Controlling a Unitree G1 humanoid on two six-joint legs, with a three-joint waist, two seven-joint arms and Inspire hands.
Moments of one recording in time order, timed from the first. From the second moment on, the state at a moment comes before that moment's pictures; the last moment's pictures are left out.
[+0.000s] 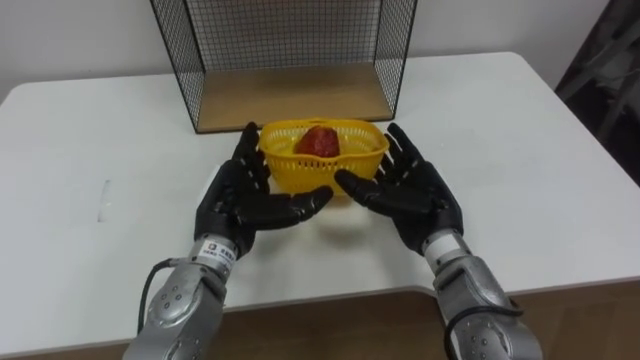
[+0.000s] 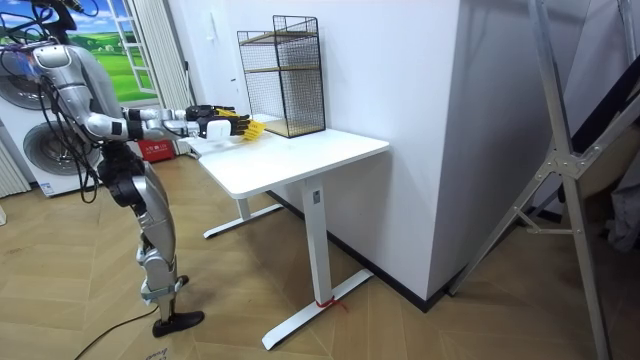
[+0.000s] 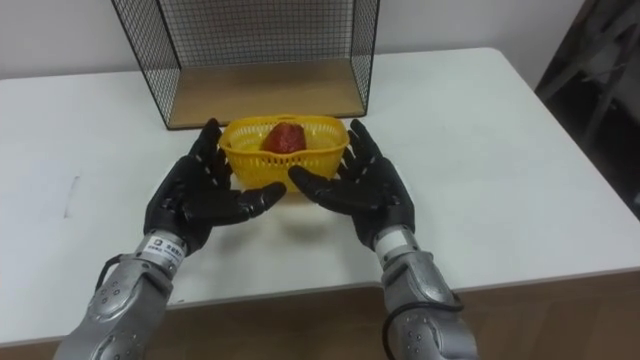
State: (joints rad) left arm -0.01 0.15 -0.24 0.14 -0.52 -0.05 -0.01; right arm -0.08 -0.17 0.23 0.31 0.72 -0.10 0.07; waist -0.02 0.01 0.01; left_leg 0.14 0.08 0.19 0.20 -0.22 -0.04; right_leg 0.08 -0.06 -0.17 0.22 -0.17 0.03
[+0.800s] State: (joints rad) left arm -0.04 0.15 -0.22 0.05 -0.51 -0.12 -0.01; right arm -0.11 -0.16 0.23 0.25 0.70 -0.16 0.07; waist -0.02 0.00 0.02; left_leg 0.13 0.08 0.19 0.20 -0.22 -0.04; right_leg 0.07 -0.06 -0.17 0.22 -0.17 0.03
